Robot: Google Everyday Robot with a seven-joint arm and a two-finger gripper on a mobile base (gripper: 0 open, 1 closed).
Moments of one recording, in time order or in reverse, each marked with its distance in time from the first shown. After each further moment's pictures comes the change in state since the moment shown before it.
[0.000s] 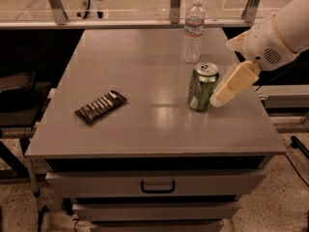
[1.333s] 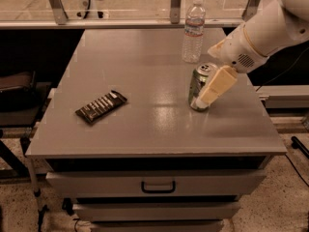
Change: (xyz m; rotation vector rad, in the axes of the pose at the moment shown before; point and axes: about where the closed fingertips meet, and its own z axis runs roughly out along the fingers) arm -0.006 -0.009 0.054 -0.076 0.018 -0.032
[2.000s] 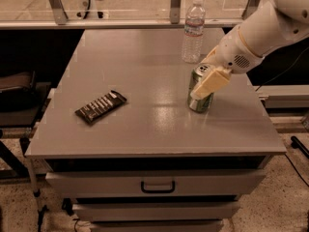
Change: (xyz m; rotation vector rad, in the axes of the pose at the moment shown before) arm -0.002 0.003 0.009 -0.031 0.009 -0.021
